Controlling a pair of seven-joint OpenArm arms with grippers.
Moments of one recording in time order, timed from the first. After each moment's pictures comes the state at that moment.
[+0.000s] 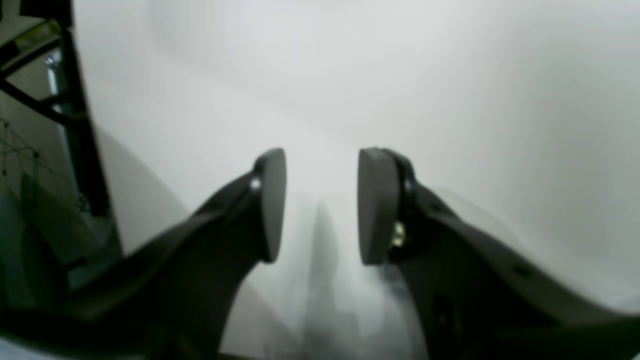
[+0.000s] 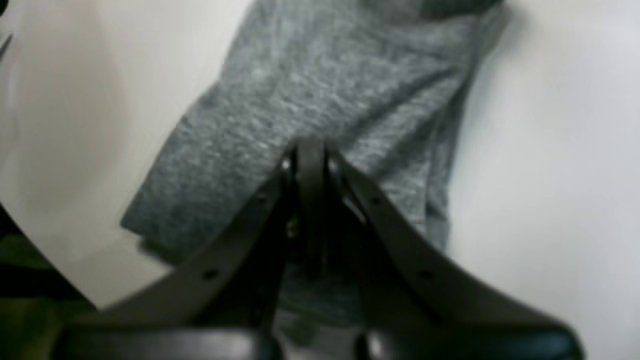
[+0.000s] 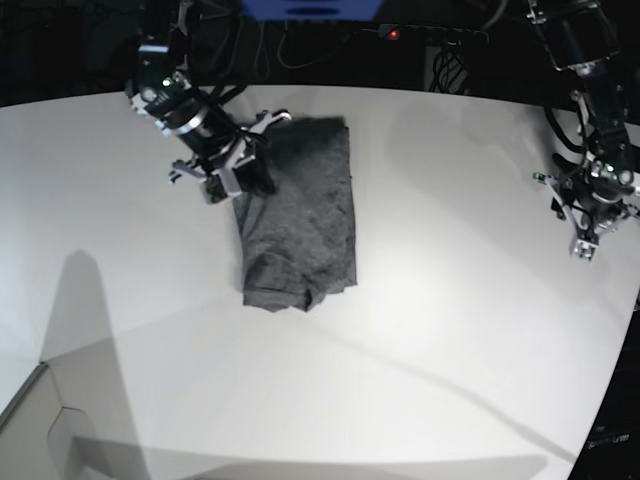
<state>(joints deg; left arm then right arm) 3.4 -18.1 -25.4 87.9 5.8 -33.9 47.1 -19.9 -6.7 8.8 98.1 -1.1 39.5 -21.4</state>
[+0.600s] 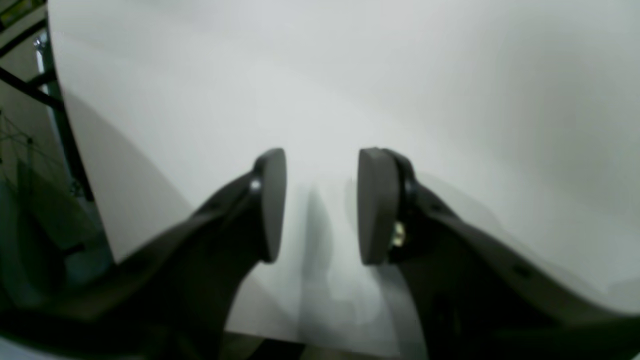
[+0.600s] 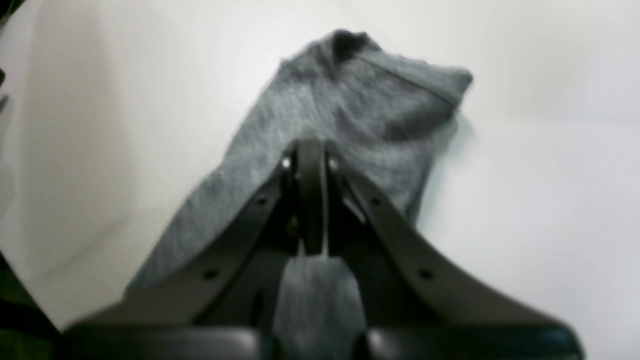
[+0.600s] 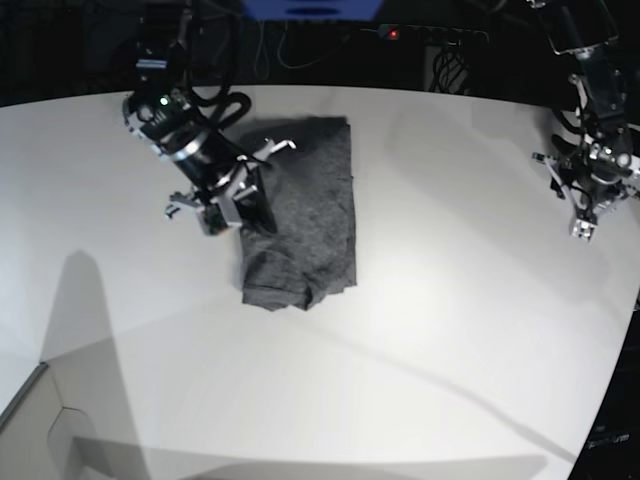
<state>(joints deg) 6.7 -17.8 -26.9 88.7 5.7 -33.9 47.1 -15.3 -7.6 7.6 103.8 -1.3 39.5 -22.3</state>
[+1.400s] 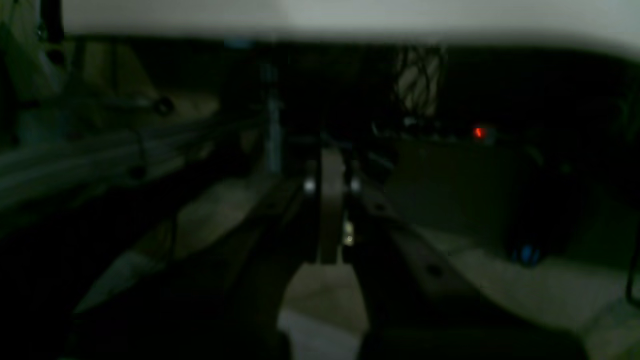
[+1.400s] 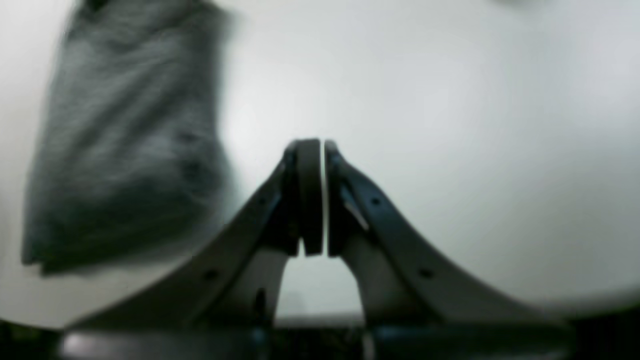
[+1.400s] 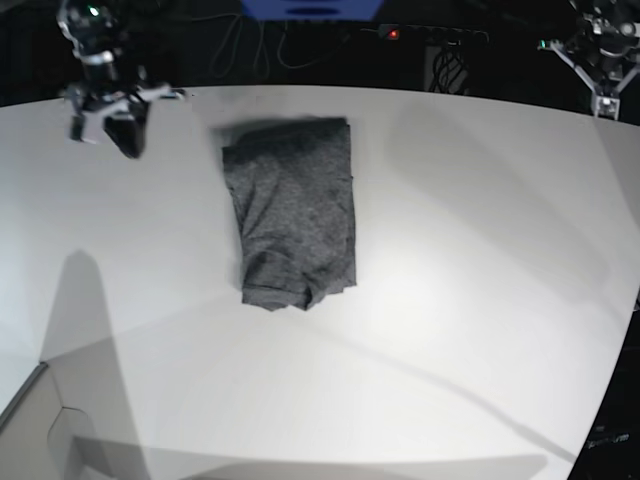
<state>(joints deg) 29.8 -1.1 -49.5 105.0 6.1 -40.0 47.1 -38.5 -7.7 31.3 113.8 18.5 25.7 -21.4</state>
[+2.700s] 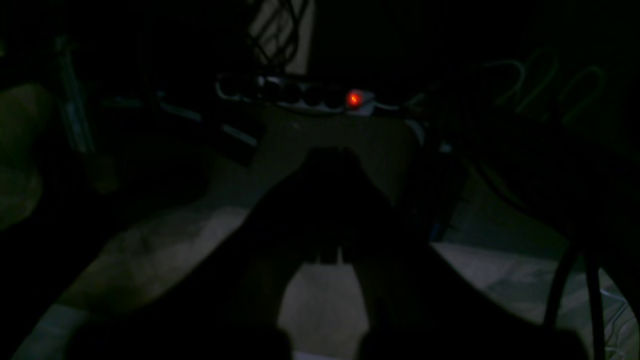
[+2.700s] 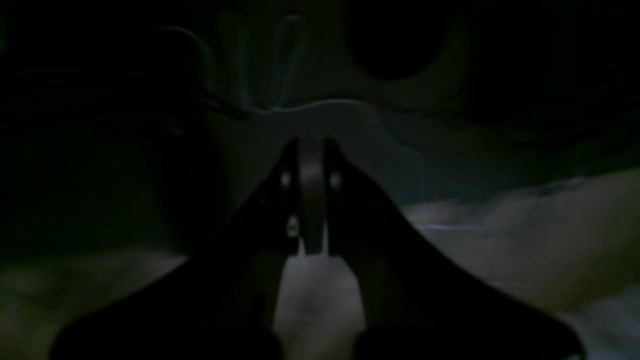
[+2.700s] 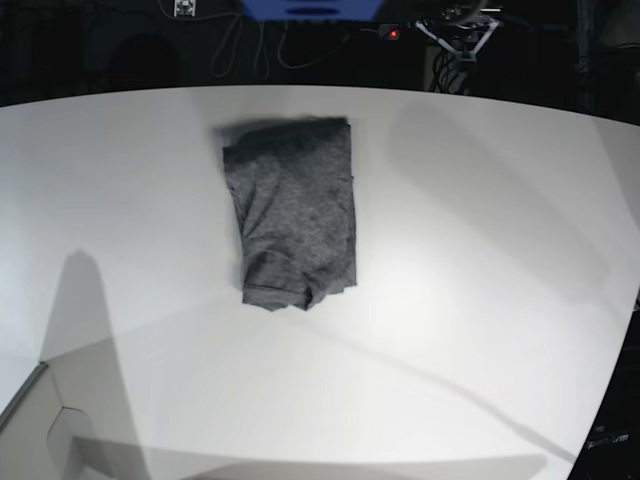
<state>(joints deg) 2.3 -7.0 -13.9 4.9 6.1 -3.9 -12.1 -15.5 2.0 25.4 6.0 -22.0 -13.3 30.1</state>
